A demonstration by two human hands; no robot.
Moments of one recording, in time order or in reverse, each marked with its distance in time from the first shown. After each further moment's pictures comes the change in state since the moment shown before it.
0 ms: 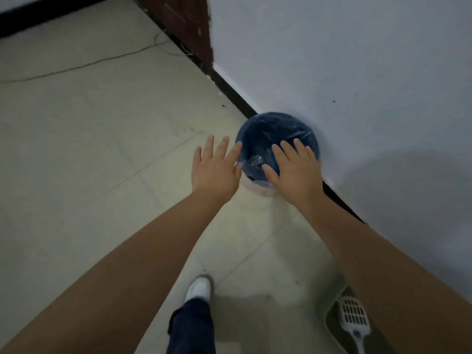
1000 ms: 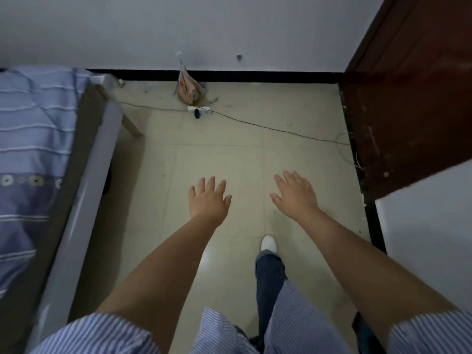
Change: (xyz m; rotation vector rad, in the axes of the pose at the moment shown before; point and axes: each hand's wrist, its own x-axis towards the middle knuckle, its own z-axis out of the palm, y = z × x) left_hand -0.037 -0.482 -0.291 -0.231 -0.148 -0.823; right_hand 0.232 -0.510 -0.268 -0.222 -0.260 -0.658
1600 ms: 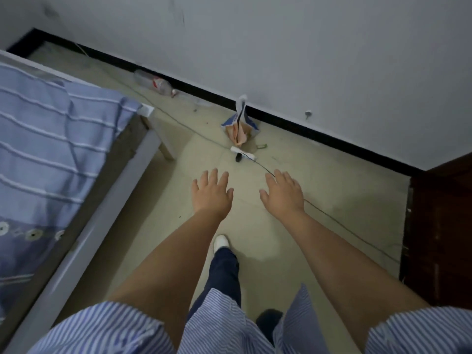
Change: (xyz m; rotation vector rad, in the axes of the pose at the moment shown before) left_hand 0.363 -0.132 -0.191 -0.250 0.079 -0.299; right_hand 0.422 -0.148 -0.198 -0.089 0.060 -0.280
